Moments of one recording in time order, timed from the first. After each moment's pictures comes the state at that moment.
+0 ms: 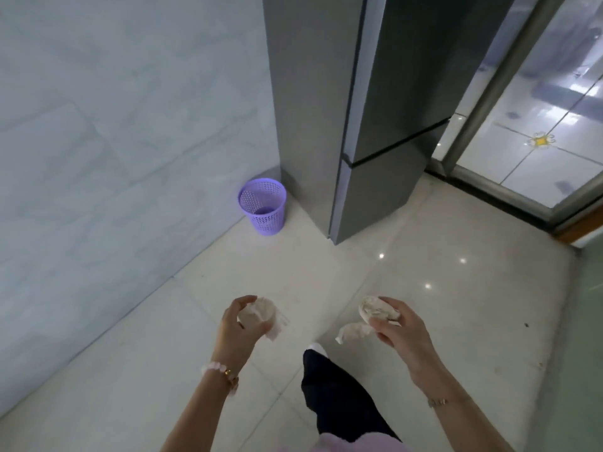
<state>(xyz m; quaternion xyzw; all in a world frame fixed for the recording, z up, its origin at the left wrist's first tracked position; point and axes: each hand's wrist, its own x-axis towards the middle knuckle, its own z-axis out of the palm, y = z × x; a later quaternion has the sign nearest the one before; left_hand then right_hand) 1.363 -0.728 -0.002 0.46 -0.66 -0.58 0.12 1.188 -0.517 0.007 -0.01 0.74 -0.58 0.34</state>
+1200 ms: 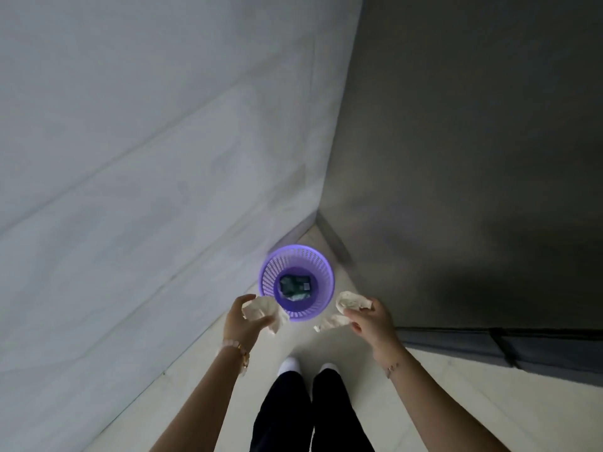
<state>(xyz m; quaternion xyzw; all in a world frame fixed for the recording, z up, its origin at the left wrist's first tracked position) 0.999 -1.287 -0.154 0.58 -0.54 -0.60 0.05 0.837 -1.129 -0.174 0.11 0.74 -0.51 0.42</state>
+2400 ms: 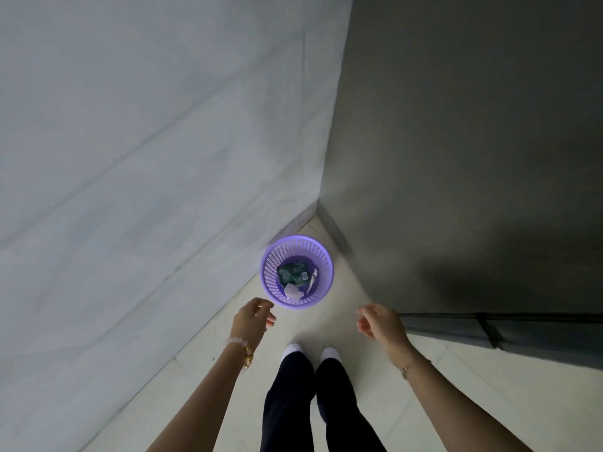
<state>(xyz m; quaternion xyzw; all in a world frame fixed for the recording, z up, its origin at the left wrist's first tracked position) 0.994 -1.279 -0.162 0.56 -0.60 -0.56 -0.07 0.824 -1.096 -0.191 0.08 0.81 -0.38 0.44</state>
